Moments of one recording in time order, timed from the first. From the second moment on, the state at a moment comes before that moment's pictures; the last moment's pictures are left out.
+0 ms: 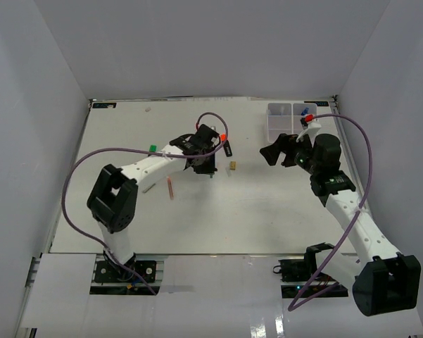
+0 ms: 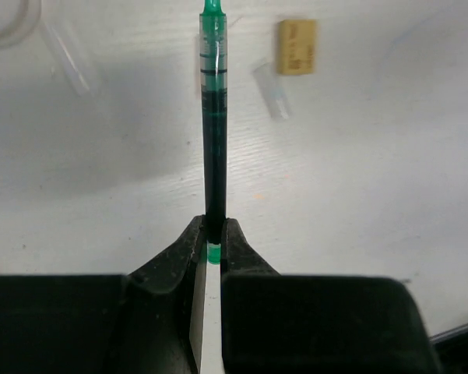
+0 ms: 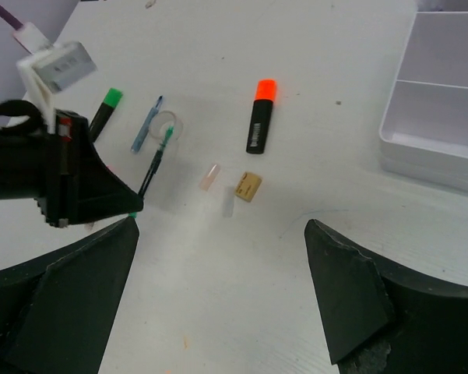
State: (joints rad) left arm -0.70 1.86 1.42 -0.60 -0.08 -0.60; right arm 0.21 1.02 0.76 -0.02 -0.37 0.30
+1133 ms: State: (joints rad) left arm -0.70 1.18 0.77 0.36 0.38 -0.14; right arm 0.49 1.22 0.98 0.05 -0.65 0.39
